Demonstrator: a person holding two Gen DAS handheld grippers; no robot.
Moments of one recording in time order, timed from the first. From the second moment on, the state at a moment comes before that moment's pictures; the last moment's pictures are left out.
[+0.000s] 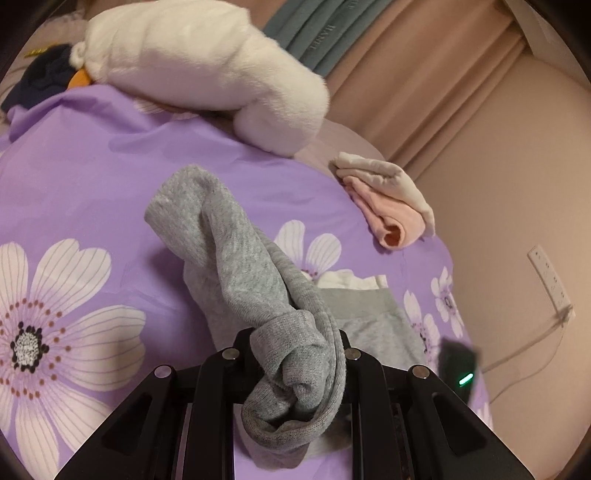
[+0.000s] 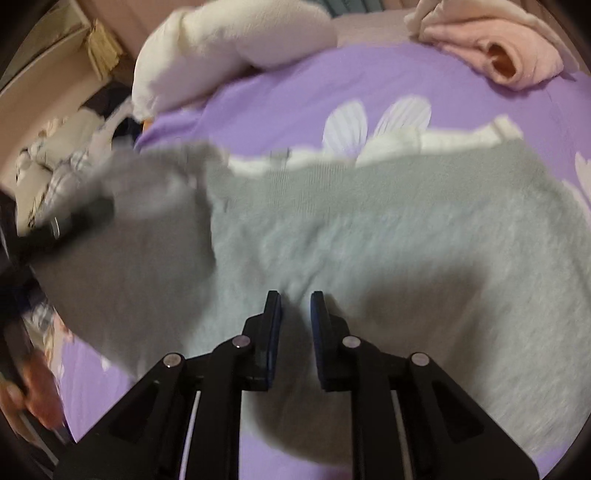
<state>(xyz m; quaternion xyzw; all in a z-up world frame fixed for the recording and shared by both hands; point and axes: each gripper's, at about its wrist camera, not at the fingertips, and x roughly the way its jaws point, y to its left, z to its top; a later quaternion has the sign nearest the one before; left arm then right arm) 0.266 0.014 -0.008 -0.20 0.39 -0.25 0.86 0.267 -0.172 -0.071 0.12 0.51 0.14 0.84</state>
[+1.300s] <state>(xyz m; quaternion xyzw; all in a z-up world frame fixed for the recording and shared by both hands) 0.188 -0.062 -0.013 0.01 0.42 -0.32 0.85 0.272 -0.306 -0.041 0.40 0.43 0.19 0.79</state>
